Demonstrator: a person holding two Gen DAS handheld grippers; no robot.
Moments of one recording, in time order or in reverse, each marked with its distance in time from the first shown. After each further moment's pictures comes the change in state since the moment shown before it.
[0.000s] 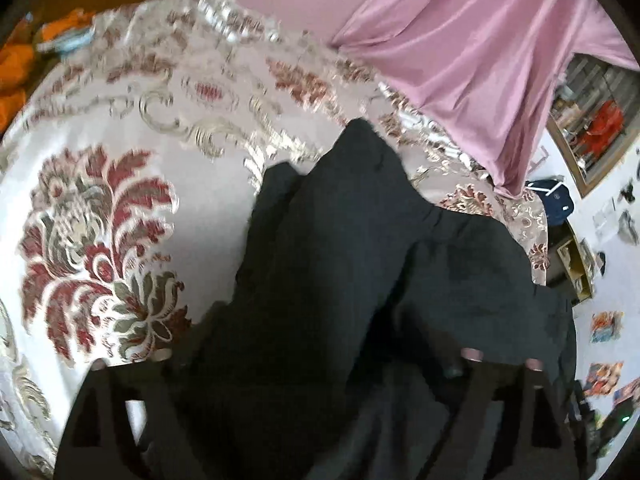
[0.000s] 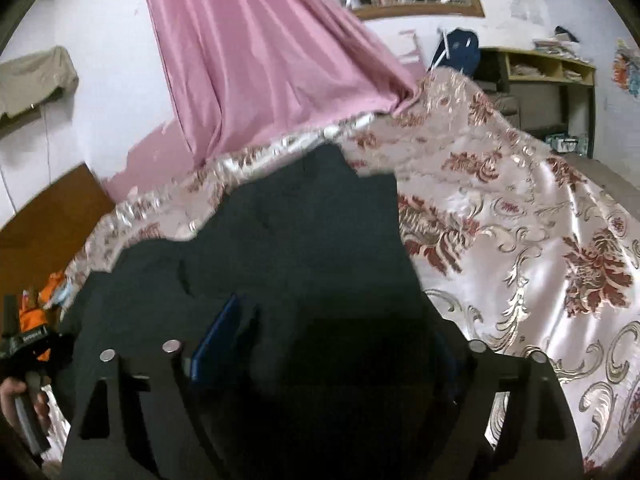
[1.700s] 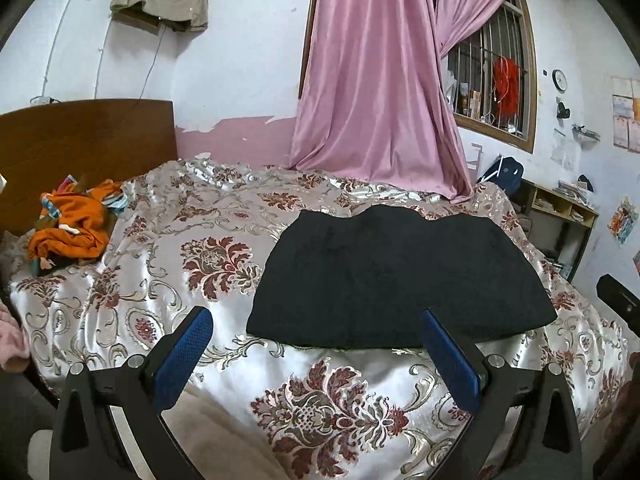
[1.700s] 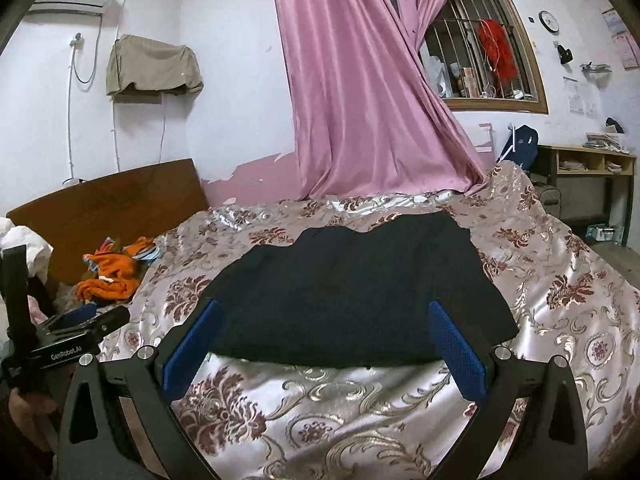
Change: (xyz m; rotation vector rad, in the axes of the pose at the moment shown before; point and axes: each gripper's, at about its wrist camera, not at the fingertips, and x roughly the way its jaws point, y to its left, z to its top) left arm -0.255 -0.014 -0.198 0.385 -0.444 0.074; right arm -0.260 0.097 -0.142 -0.252 -0.212 0.200
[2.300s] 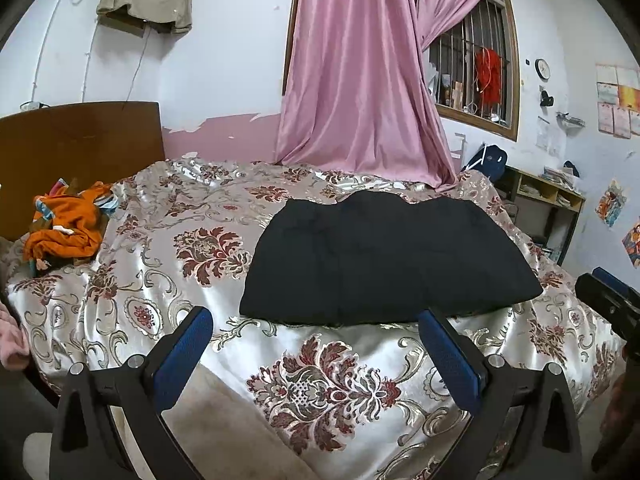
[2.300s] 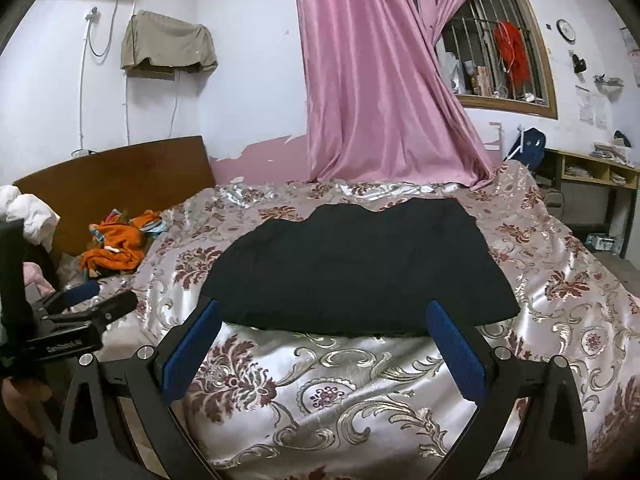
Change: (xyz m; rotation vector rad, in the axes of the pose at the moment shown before) left arm -0.020 -0.005 -0.022 0.042 0.024 -0.045; right arm -0.019 0.025 -0.019 -0.069 0.047 -0.011
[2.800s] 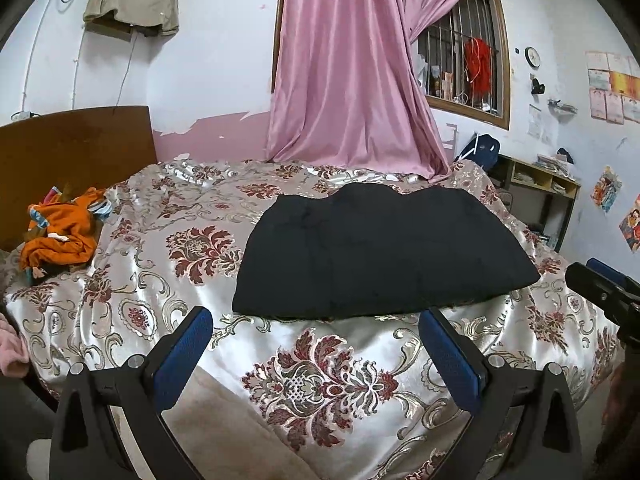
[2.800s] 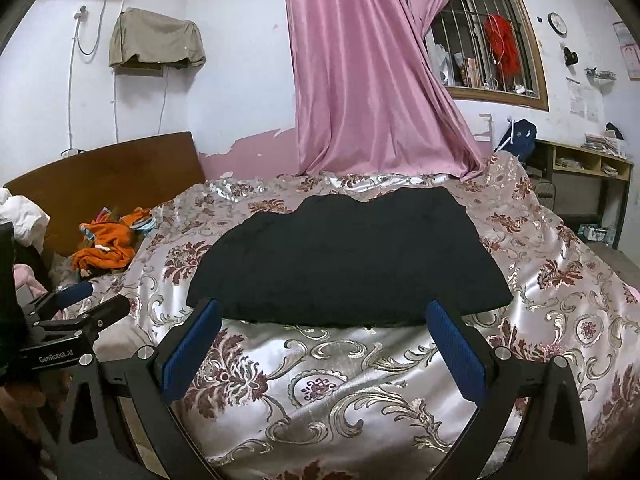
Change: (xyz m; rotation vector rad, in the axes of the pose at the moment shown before) left arm 0.002 -0.009 -0.004 0.038 0.009 -0.012; right arm 0.004 -0.006 -0.004 0.022 0.033 -0.025
